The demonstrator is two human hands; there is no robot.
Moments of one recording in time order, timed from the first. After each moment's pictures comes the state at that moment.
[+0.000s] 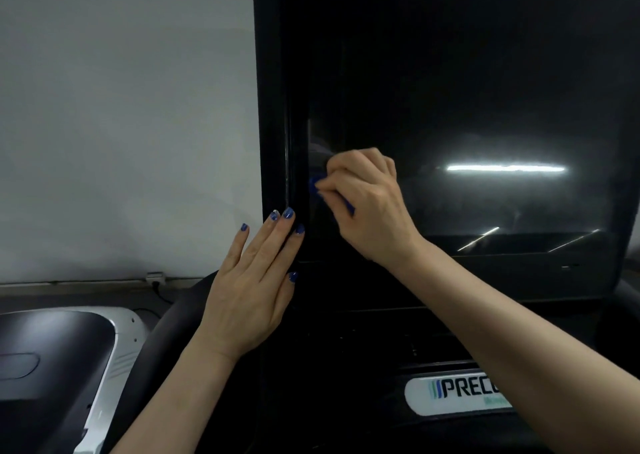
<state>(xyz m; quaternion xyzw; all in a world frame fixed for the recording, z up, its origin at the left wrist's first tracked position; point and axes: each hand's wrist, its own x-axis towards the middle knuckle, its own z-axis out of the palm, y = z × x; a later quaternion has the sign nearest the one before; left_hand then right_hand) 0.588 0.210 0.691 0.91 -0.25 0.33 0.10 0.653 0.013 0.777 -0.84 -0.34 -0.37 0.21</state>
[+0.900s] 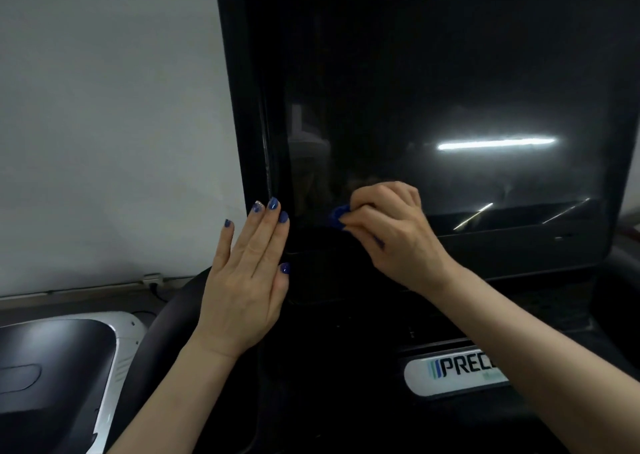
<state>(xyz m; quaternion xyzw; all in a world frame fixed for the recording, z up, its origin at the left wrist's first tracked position) 0.587 0.201 0.688 0.90 -0.25 0.34 0.12 0.620 -0.034 0.741 -0.85 -0.34 -0.35 0.20</state>
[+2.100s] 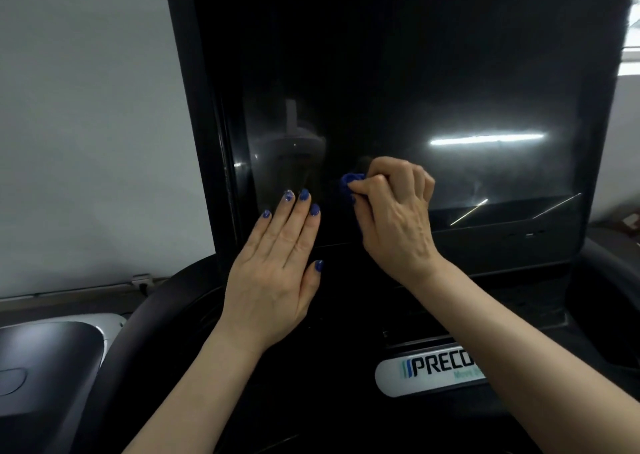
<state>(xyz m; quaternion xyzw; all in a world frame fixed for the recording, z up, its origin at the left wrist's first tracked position) 0.590 0.136 0.700 0.90 -0.26 0.33 0.10 0.631 -0.058 0.738 -0.86 -0.19 -0.44 0.17</state>
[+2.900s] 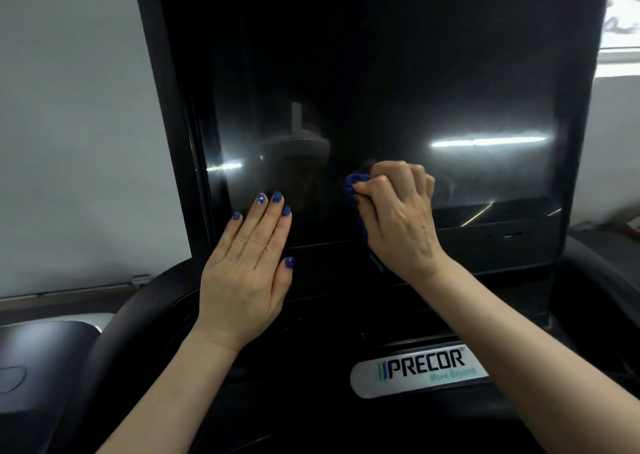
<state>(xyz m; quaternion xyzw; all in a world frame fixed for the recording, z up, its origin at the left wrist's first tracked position) 0.590 0.129 0.694 0.90 -0.23 0.36 0.08 0.629 -0.094 0.740 -0.87 -0.19 -0.42 0.18</state>
